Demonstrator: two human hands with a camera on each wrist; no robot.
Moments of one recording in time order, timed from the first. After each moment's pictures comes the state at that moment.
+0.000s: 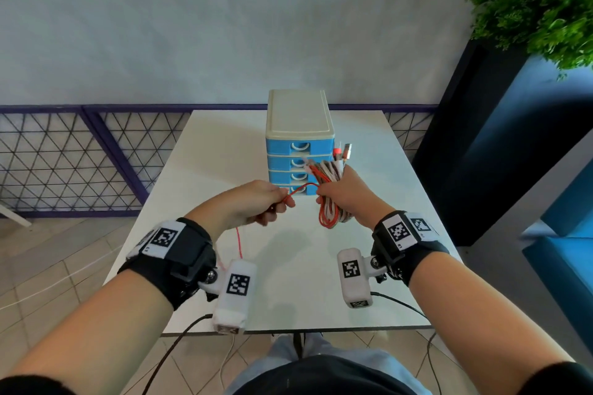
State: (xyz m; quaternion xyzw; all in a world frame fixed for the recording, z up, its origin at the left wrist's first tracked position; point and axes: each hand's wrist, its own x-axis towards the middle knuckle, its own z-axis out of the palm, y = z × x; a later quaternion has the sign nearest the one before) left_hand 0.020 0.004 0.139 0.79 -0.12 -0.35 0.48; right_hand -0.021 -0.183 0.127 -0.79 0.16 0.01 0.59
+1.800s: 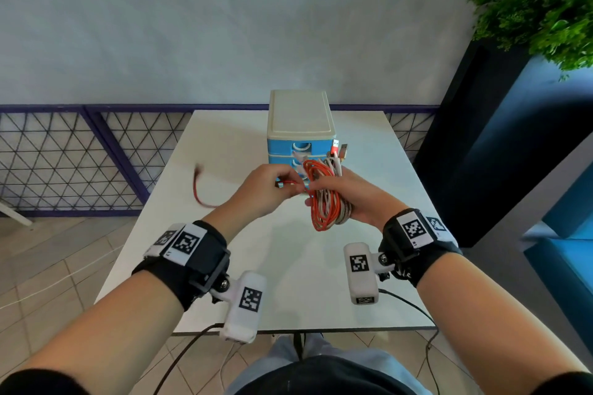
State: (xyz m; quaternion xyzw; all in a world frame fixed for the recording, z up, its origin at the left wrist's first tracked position) left_hand 0.022 -0.008 0.139 0.87 -0.27 -0.07 0.41; right_hand -0.032 -0.182 0.144 -0.68 0.04 0.13 0.72
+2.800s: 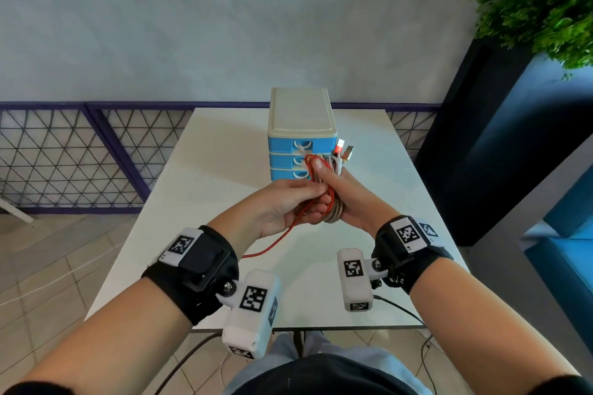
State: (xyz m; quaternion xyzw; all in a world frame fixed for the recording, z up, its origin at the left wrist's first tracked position) left_hand -0.015 -0.031 0.152 0.62 -0.05 -0.36 0.70; right_hand -0.032 -0.172 0.131 -0.63 0.00 0.08 0.78
